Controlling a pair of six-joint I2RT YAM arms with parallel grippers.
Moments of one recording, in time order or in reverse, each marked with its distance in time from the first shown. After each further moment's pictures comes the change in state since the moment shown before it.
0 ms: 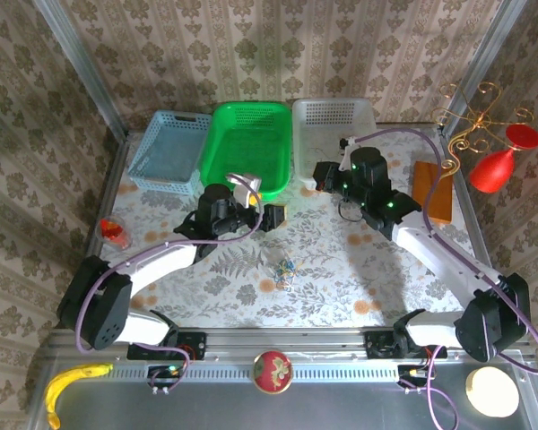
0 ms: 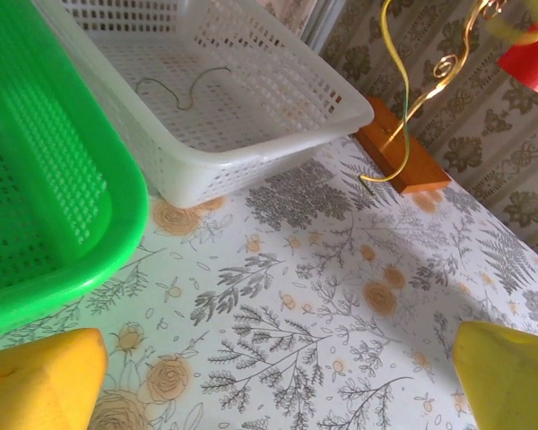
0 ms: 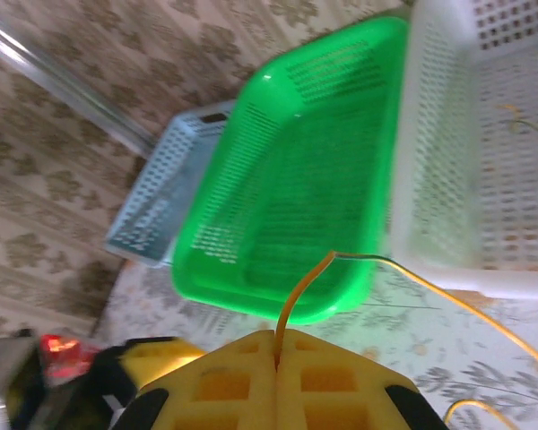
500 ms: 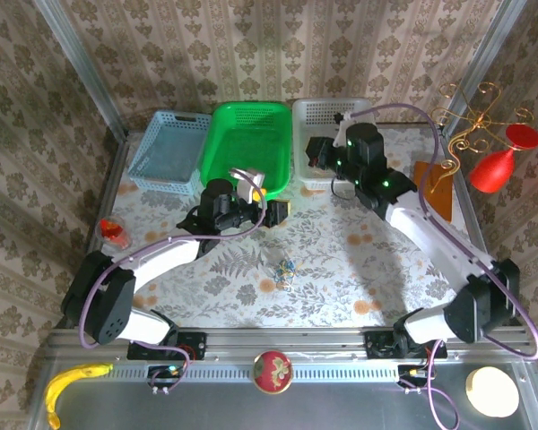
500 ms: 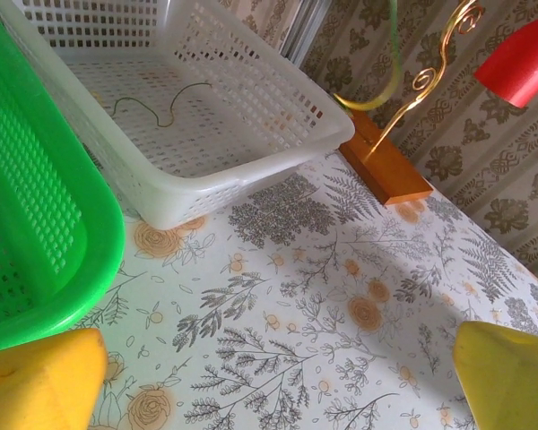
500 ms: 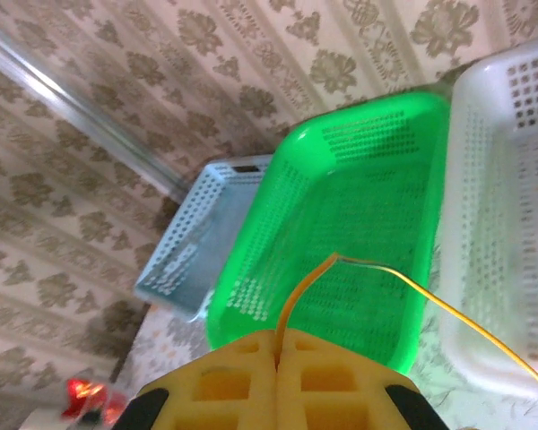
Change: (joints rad) left arm 0.000 0.017 0.039 0.010 0.017 -0.005; right arm -0.015 0.172 0.260 -0.026 0.049 -0.039
